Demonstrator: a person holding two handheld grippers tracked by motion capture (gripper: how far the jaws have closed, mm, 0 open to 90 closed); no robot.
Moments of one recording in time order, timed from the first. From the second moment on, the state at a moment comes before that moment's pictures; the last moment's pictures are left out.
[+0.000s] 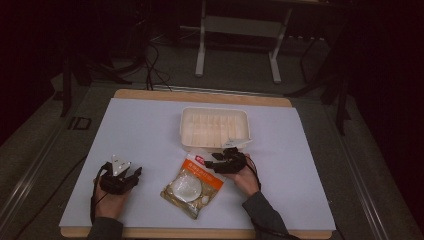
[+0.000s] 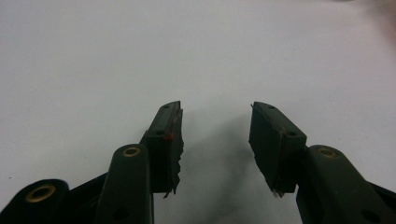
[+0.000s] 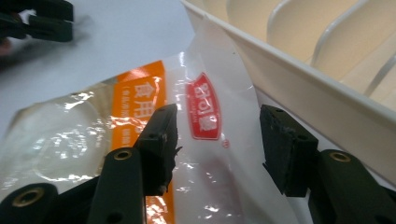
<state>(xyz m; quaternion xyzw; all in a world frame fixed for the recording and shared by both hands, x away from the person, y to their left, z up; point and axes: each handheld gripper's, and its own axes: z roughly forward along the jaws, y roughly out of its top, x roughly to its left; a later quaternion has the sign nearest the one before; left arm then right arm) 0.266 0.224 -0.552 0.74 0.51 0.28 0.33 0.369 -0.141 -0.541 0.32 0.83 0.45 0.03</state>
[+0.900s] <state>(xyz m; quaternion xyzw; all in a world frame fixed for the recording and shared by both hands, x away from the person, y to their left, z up) 0.266 0.224 -0.552 0.75 0.51 0.28 0.32 0.365 -0.133 -0.547 0.31 0.86 0.41 -0.01</state>
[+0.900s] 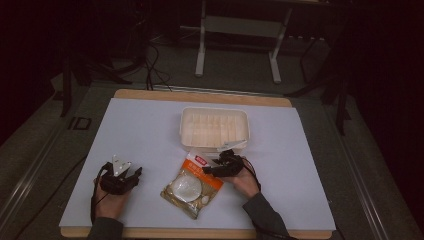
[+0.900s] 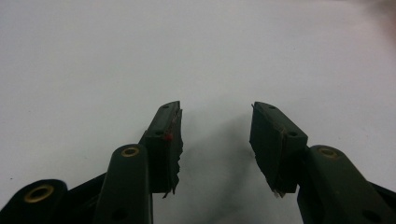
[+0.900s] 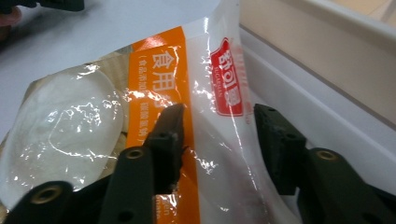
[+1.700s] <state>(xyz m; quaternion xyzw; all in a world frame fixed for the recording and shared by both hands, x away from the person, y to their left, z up) 0.266 0.223 -0.553 0.75 0.51 0.28 0.32 0.369 -0.128 -0.543 0.31 0.88 0.37 0.03</state>
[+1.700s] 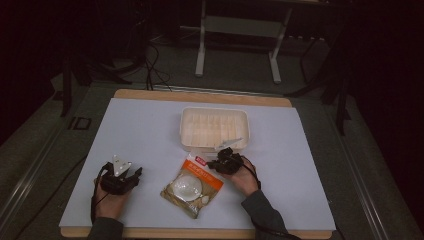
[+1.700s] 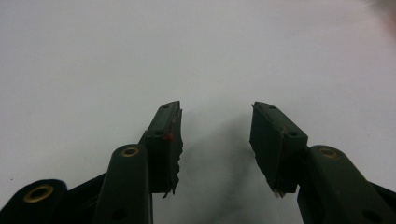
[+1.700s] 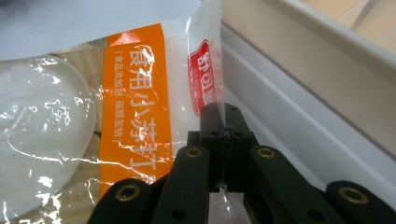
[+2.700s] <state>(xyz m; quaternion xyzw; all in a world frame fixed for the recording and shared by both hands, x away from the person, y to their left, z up) 0.266 0.223 -0.552 0.75 0.51 0.29 0.32 0.357 -0.137 -0.495 0.32 0.86 0.40 -0.01</state>
